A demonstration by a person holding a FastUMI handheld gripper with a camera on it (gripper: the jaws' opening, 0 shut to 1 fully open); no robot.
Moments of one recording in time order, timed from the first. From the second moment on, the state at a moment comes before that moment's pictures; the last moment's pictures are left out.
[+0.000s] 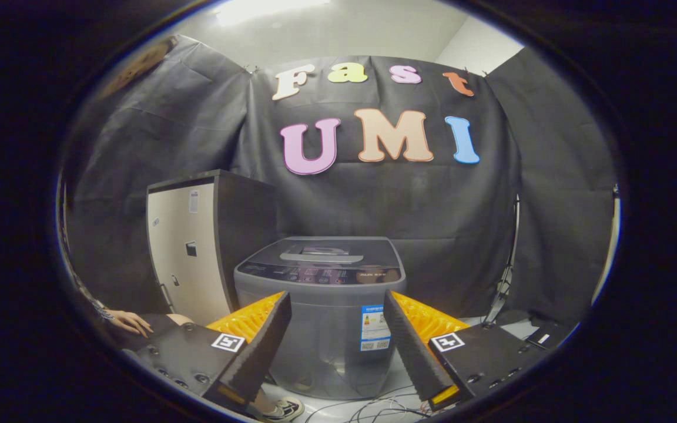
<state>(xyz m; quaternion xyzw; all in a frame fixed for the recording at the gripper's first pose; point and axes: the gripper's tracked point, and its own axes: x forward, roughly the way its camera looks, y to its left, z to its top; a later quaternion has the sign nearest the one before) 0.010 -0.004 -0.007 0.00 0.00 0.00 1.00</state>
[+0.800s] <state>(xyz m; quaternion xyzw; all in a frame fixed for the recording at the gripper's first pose) 0.008 -0.003 -0.006 0.00 0.00 0.00 1.00</state>
